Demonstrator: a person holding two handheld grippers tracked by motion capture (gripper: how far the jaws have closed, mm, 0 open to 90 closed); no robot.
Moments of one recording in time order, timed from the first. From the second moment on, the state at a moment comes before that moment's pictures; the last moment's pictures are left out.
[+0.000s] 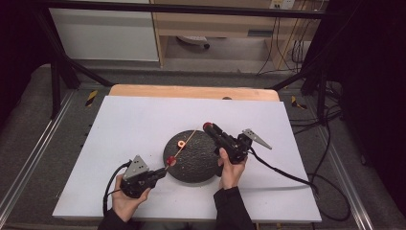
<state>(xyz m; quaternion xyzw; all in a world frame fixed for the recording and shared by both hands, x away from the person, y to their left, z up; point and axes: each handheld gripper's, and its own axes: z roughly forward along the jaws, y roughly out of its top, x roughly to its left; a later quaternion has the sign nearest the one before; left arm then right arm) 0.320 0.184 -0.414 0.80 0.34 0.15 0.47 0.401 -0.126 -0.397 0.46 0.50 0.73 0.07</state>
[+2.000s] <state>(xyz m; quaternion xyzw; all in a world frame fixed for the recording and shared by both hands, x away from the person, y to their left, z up) 0.326 0.136 -0.406 0.77 0.36 0.16 0.50 0.400 -0.116 -0.409 0.47 0.45 0.76 0.04</state>
